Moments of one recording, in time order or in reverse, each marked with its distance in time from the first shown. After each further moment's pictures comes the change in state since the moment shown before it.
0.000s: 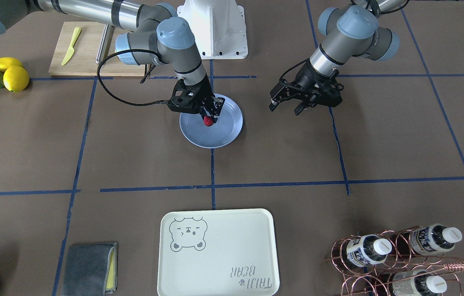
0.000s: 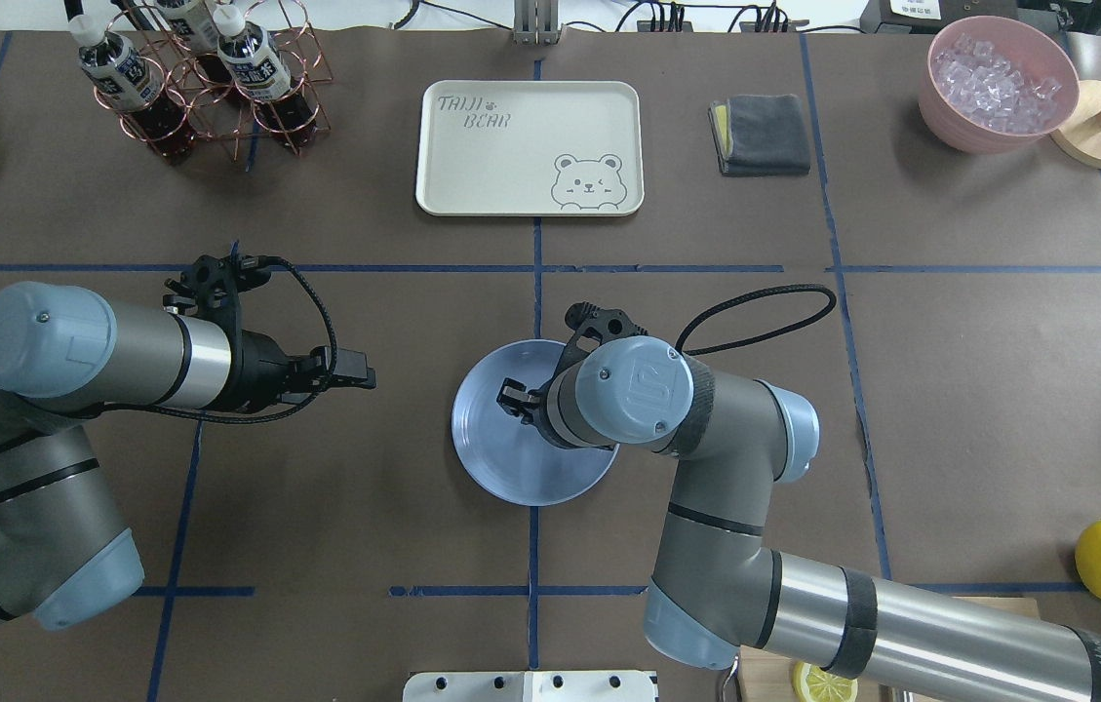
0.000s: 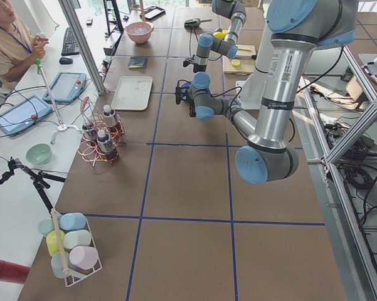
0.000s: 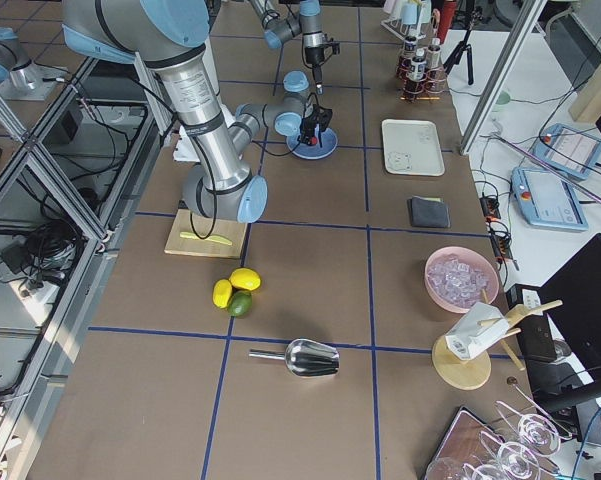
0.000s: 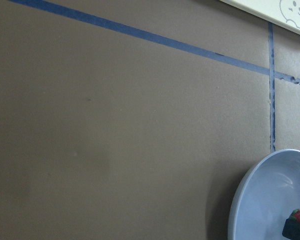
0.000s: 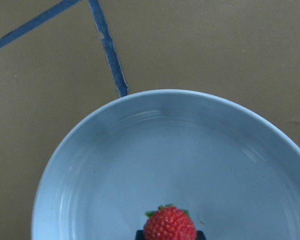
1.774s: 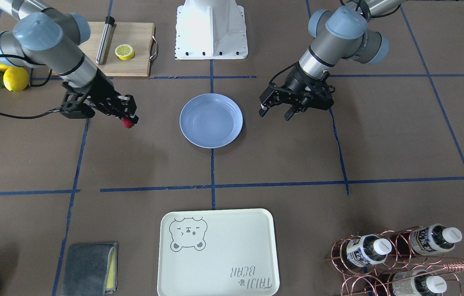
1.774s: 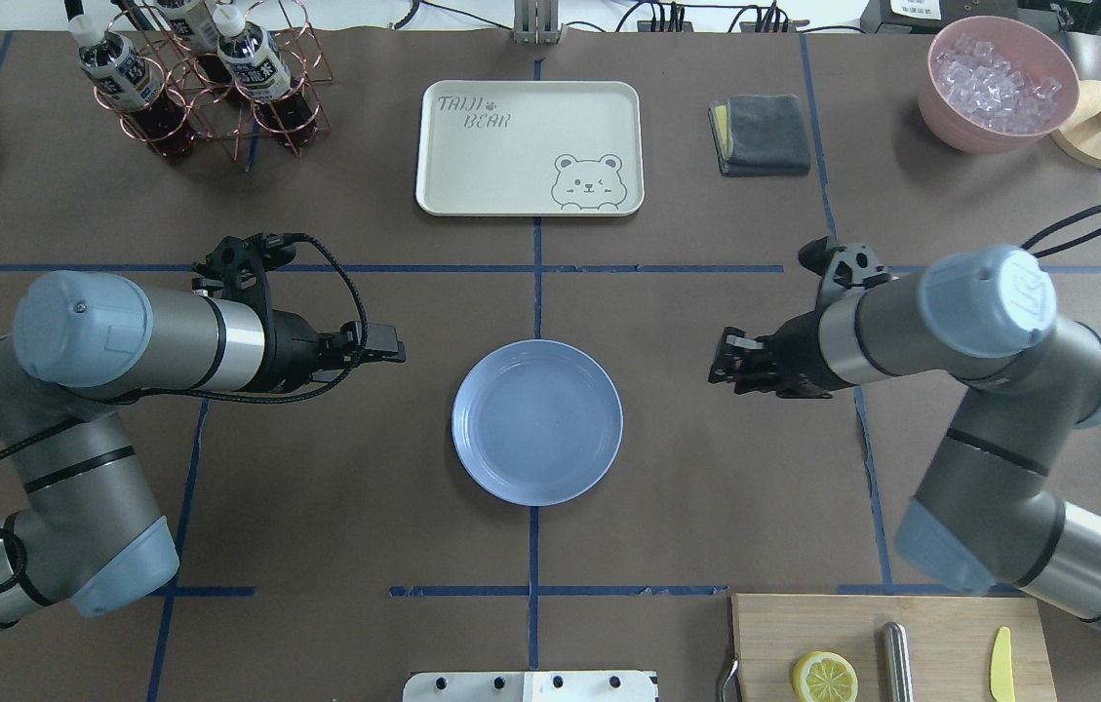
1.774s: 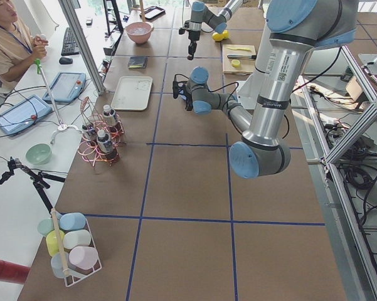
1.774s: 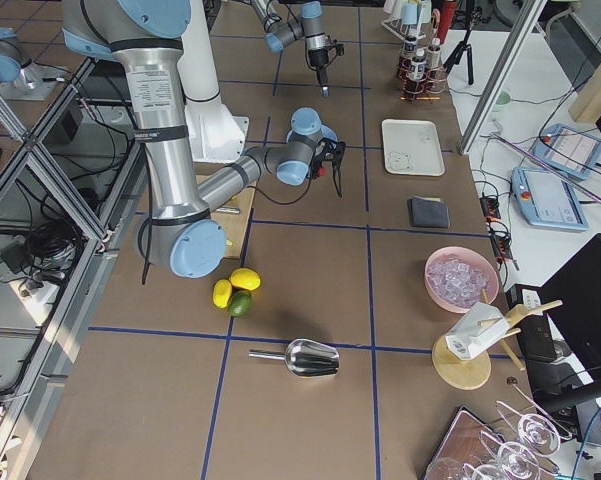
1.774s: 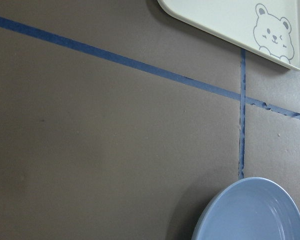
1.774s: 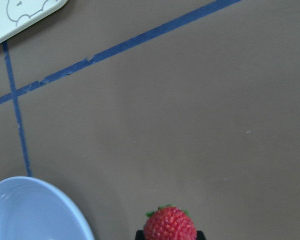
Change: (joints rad) left arm 0.002 -0.060 0.023 0.001 0.052 -0.045; right arm 0.206 -0.363 0.252 0.183 0.241 -0.145
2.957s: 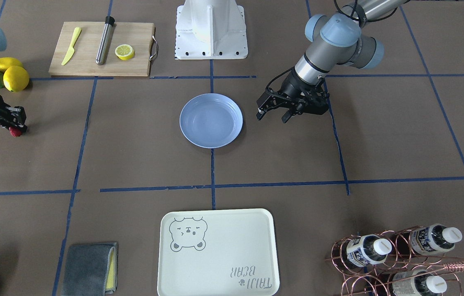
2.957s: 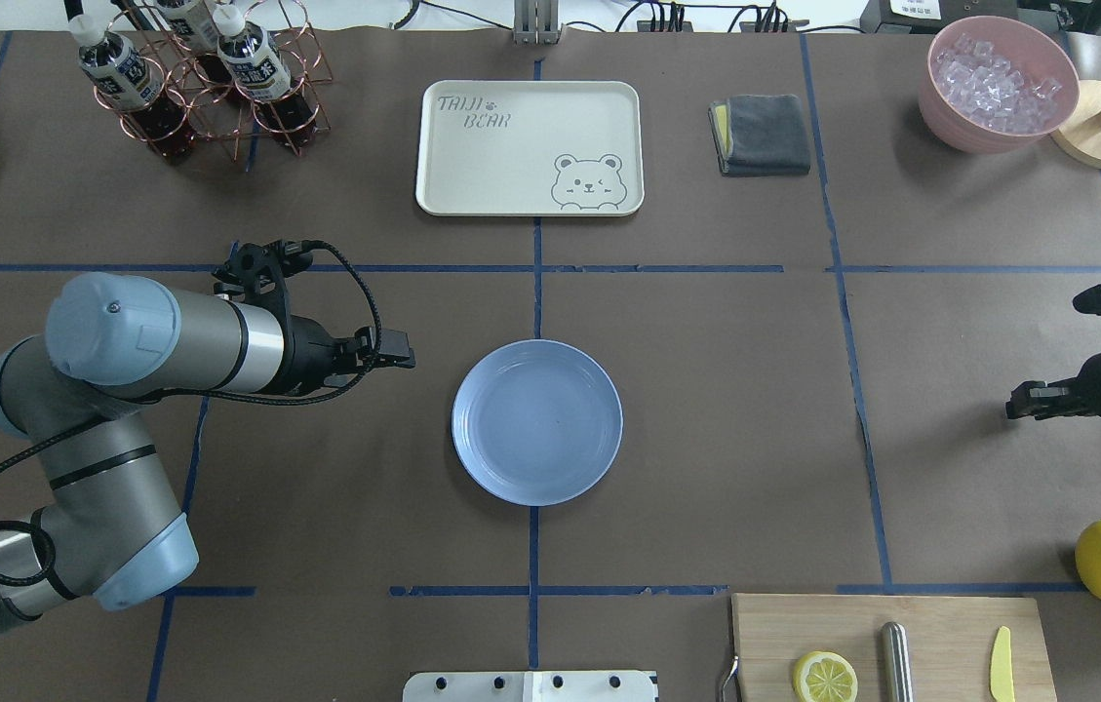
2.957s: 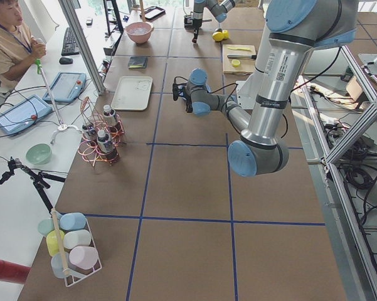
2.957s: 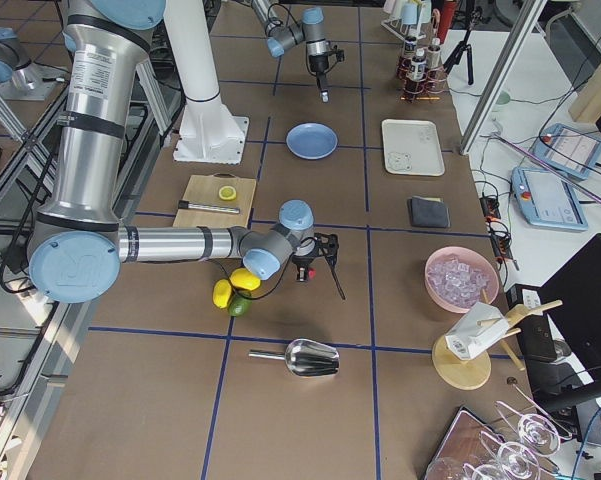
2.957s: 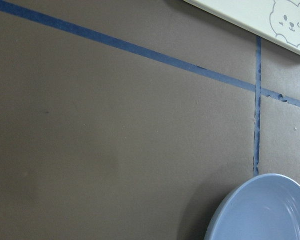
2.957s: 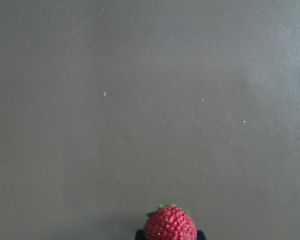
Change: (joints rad) left arm 0.011 -0.038 0.055 0.000 -0.001 -0.007; right arm 0.294 -0.487 -0.130 0.232 0.149 -0.613
